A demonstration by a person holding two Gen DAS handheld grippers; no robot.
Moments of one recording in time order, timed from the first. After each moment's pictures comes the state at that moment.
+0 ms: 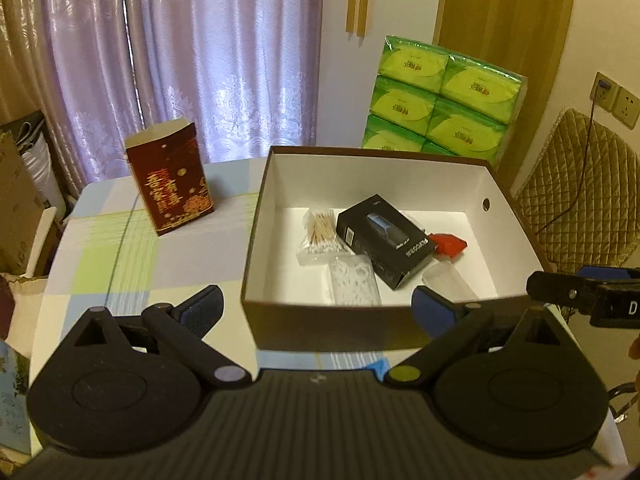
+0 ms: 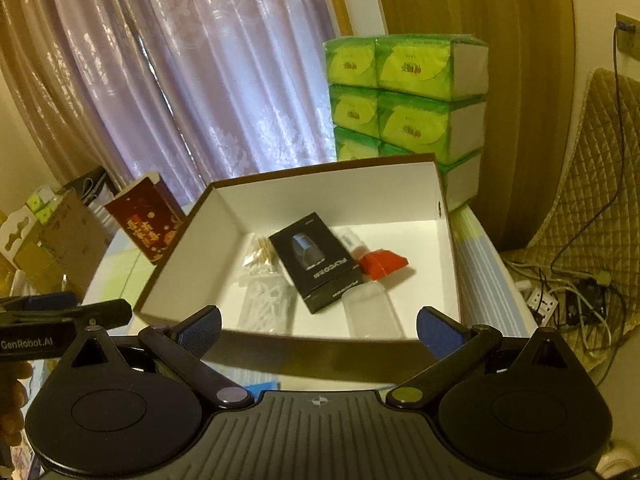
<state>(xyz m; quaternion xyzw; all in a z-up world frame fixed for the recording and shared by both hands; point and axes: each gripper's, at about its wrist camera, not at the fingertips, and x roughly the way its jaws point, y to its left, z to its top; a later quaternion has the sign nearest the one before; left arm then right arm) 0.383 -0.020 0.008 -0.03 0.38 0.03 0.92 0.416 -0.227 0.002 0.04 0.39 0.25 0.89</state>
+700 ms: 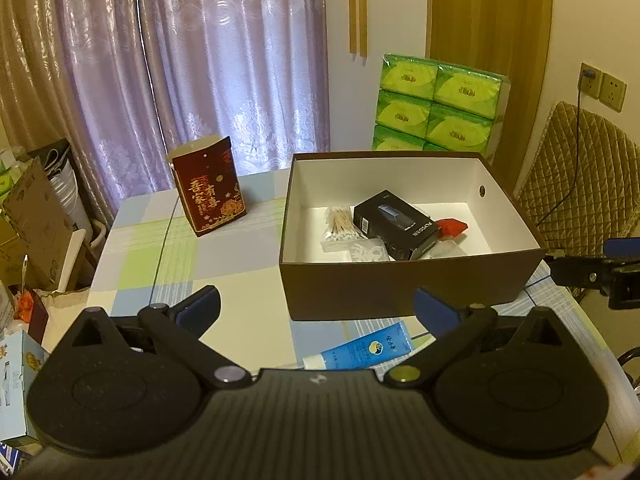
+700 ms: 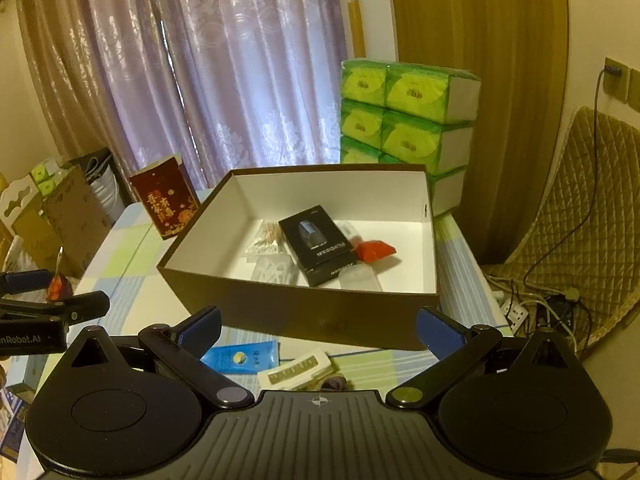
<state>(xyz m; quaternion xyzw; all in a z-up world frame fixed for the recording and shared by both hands) 0.302 -0.023 0.026 0.01 0.34 0.05 0.94 0.341 -0.235 0.025 -0.02 0.36 0.25 0.90</state>
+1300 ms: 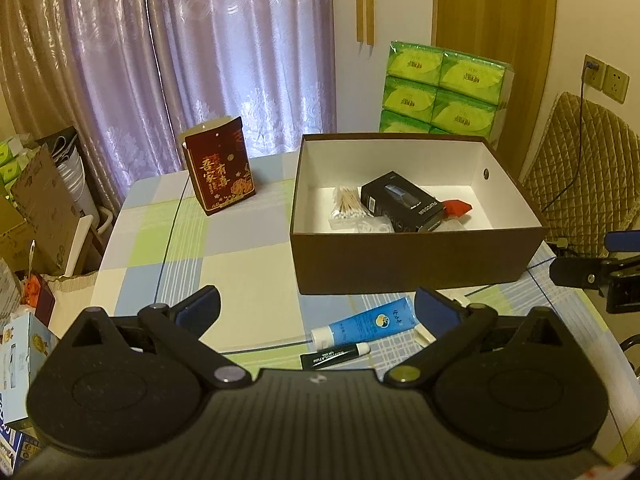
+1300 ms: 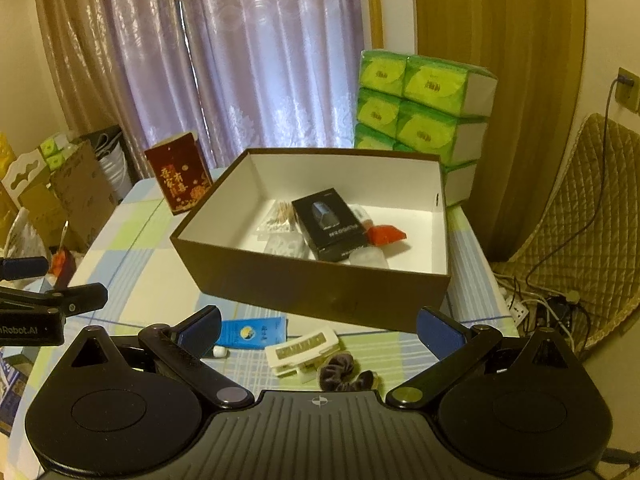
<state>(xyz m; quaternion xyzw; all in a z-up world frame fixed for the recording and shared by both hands) 0.281 -0.018 0.018 0.01 0.36 0.06 0.93 0.323 -0.228 0.018 -0.04 0.37 0.26 0.89</state>
